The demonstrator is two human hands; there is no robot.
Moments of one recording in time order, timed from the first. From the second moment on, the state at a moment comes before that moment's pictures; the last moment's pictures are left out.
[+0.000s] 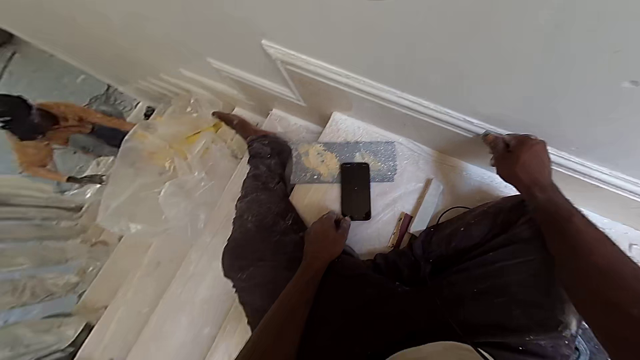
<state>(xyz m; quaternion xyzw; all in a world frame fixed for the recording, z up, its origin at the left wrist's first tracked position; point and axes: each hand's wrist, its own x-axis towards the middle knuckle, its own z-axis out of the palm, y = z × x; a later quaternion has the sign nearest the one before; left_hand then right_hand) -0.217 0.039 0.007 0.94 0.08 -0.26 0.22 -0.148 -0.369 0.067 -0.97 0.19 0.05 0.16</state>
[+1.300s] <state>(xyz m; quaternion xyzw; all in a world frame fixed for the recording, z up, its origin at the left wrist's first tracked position) -0.199 0.061 -0.018 0.87 0.21 -0.20 0.39 -0.099 -0.305 0.066 -0.97 0.16 0.05 0.18</state>
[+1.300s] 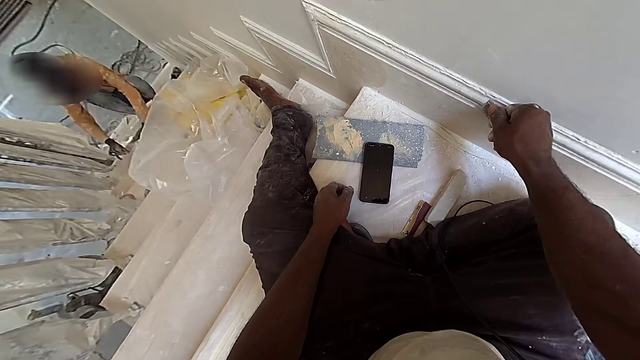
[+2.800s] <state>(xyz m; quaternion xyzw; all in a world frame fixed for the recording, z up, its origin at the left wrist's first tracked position) -0.194 0.065 -0.027 0.85 0.21 -0.23 0.44 -0.053 -0.240 0.072 -0.98 0.14 0.06 0.16</state>
